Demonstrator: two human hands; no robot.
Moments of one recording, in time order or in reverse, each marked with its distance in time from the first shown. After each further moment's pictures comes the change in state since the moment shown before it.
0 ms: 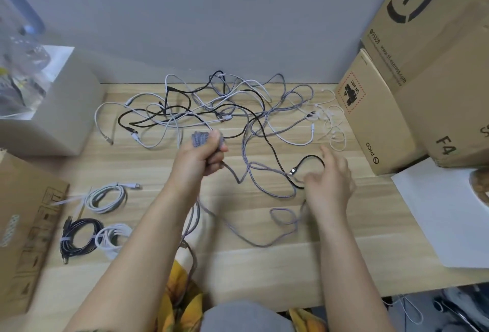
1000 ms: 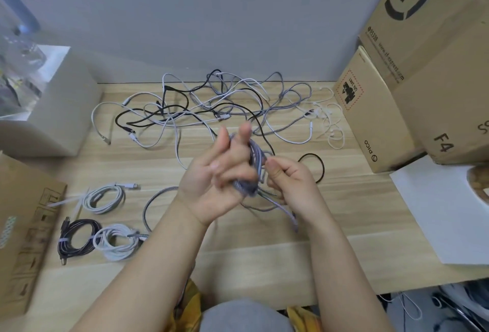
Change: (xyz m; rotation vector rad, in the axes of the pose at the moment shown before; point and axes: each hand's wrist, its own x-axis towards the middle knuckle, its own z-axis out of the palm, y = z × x) left_hand -0.020 0.008 0.021 -0.987 -0.942 -0.451; right_hand -0.020 -0.035 0.000 0.805 -0.612 -0.141
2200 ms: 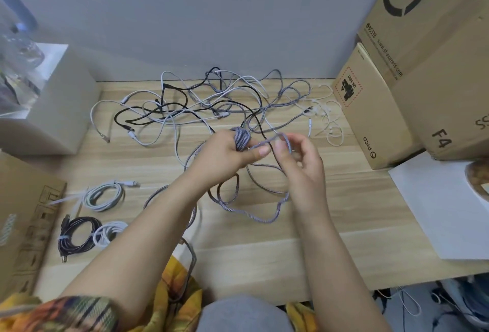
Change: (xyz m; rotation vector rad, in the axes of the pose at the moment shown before) left_hand 0.021 0.012 -0.005 1.748 0.785 0.053; right_hand -0.008 -0.014 0.009 -0.020 0.390 -0.132
